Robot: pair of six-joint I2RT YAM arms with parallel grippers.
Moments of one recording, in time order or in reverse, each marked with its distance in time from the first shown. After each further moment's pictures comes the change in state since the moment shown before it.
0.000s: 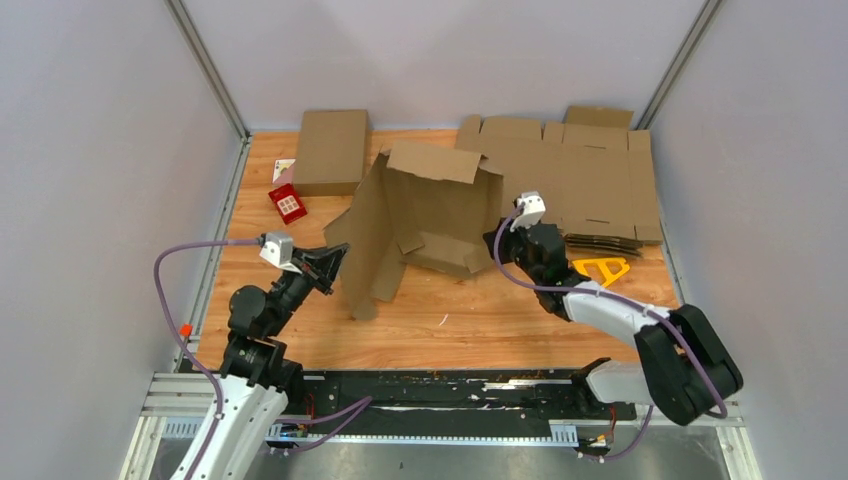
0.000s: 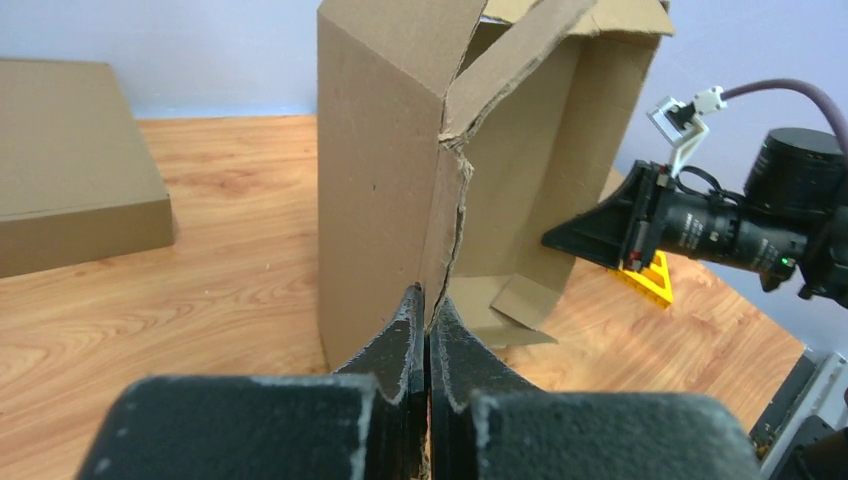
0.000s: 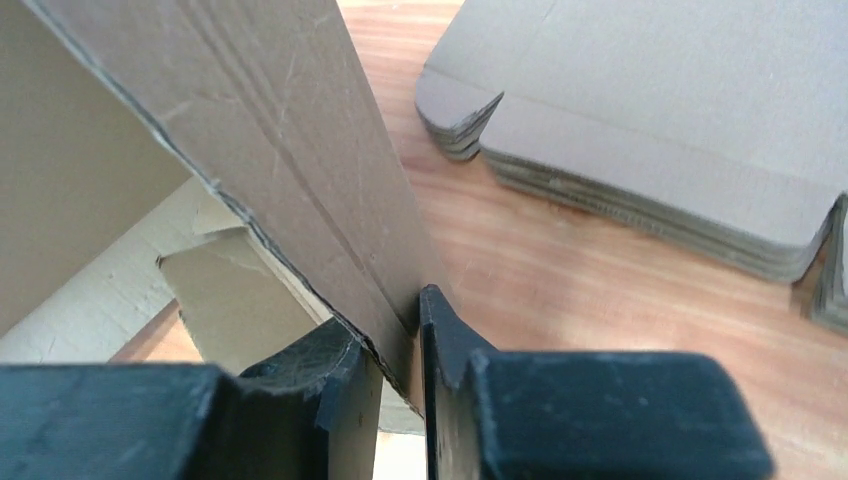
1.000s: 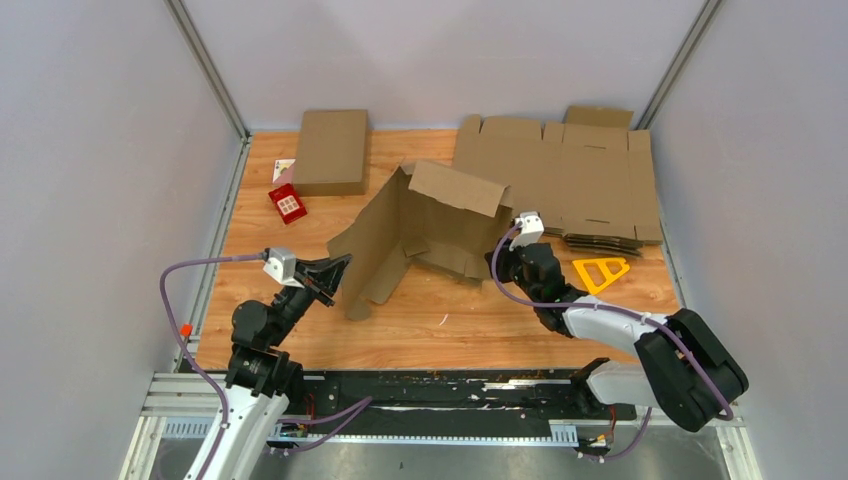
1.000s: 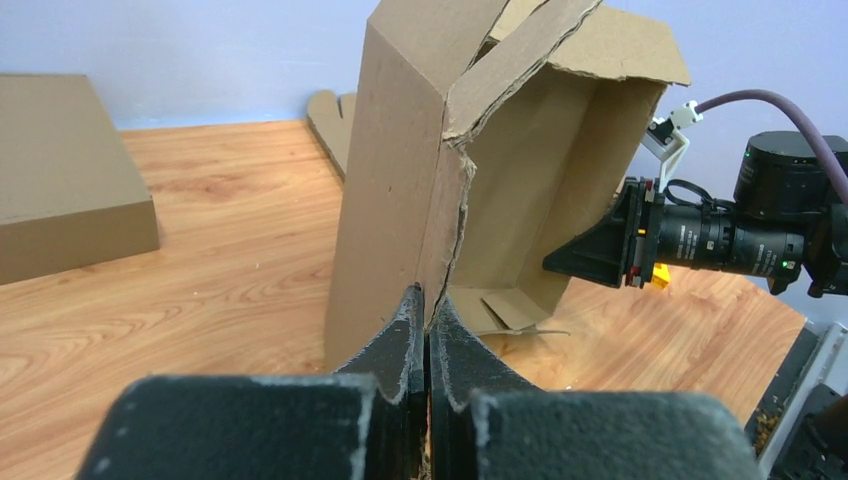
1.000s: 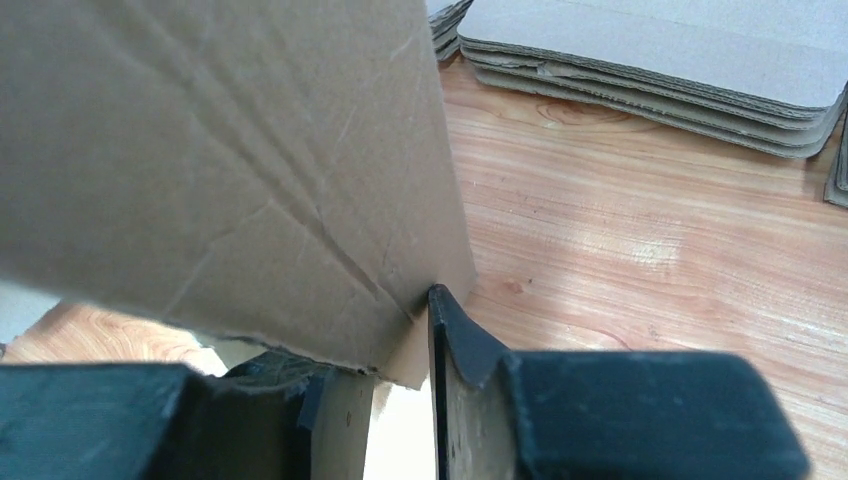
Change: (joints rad) left arm 0.000 -0.146 -0.113 0.014 0.037 0.022; right arm 0.091 -0.068 -0.145 0.000 0.124 0.033
